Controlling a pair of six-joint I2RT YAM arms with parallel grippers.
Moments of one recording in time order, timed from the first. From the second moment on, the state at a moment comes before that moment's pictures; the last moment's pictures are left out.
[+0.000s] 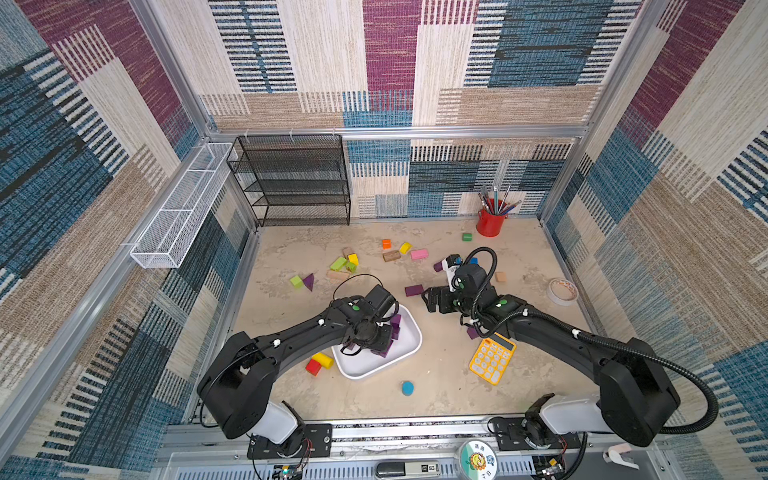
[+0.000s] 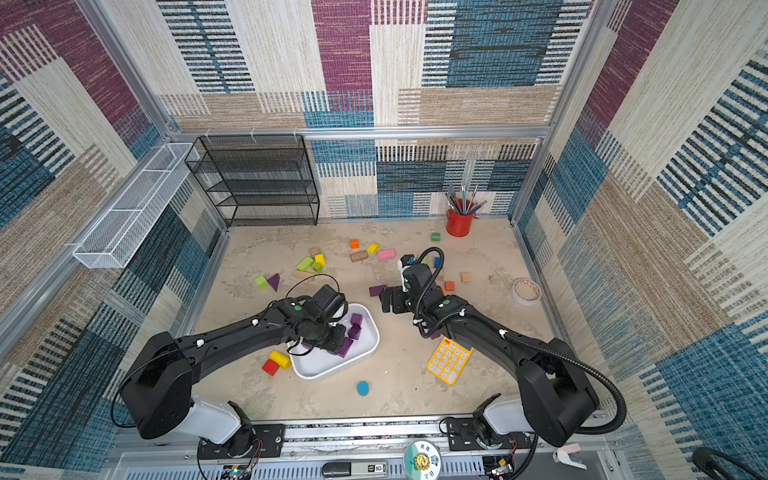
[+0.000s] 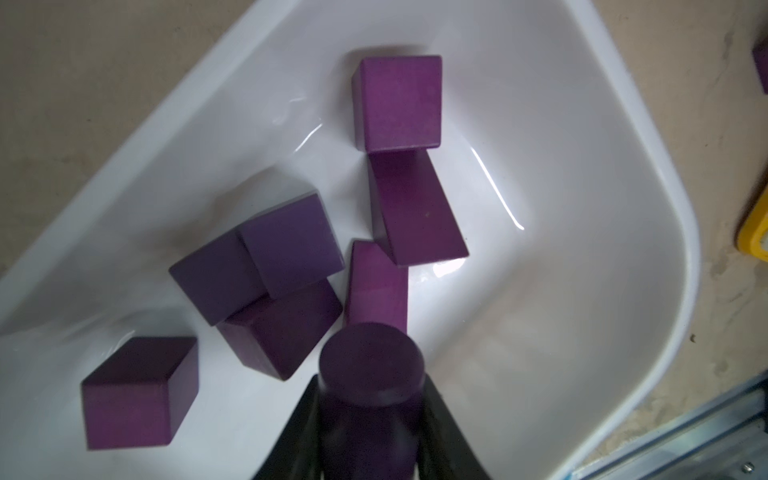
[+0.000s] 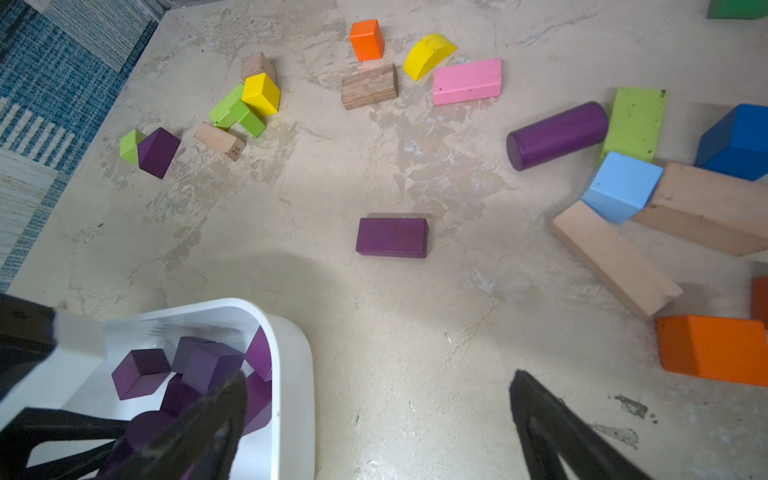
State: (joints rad) left arm -0.77 1.52 0.98 -0.71 0.03 -0.43; right arm 0.58 1.37 0.85 -0.18 0.00 0.40
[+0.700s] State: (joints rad) left arm -0.84 1.67 1.02 -0.69 -0.05 -0.42; right arm 0.58 1.32 0.81 -0.12 0.06 0.40
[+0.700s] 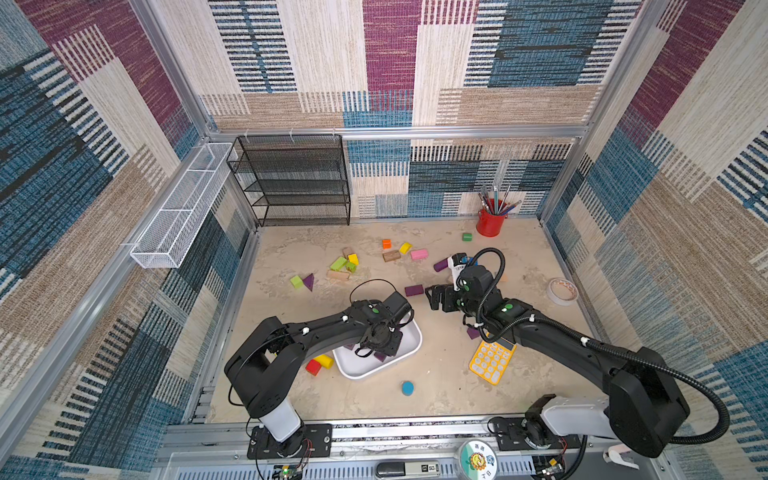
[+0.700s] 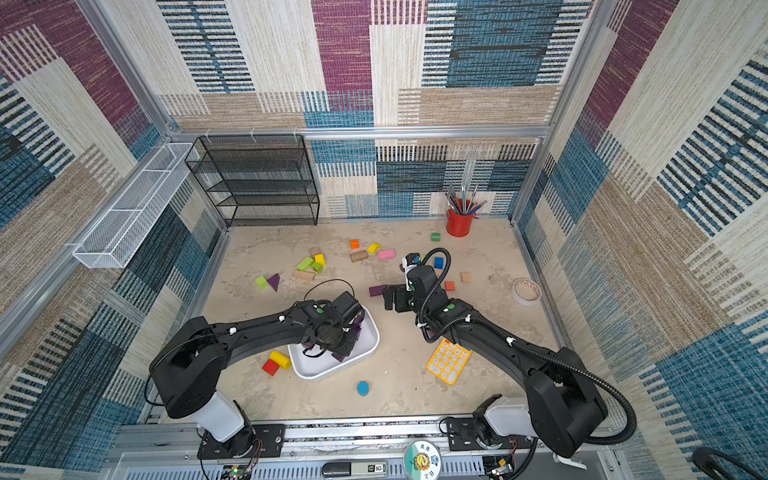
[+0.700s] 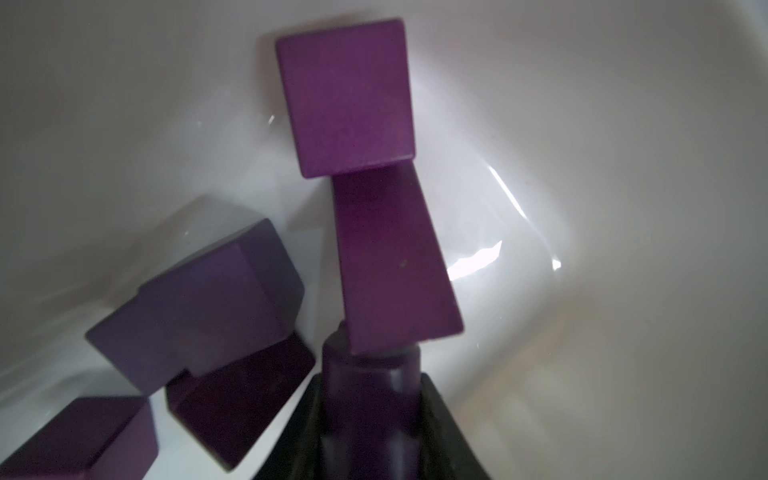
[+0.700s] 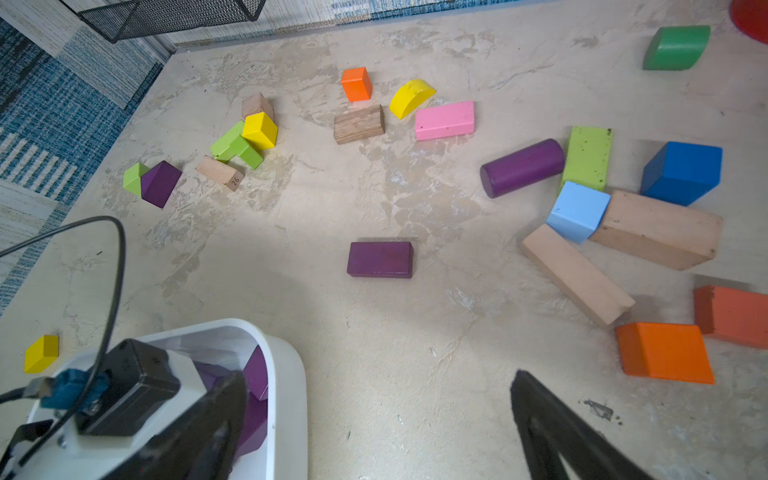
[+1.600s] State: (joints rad) left arm -0.85 1.66 1.19 -0.86 -0.08 -0.39; right arm 0.58 1.35 0.87 -0.04 0.15 0.35
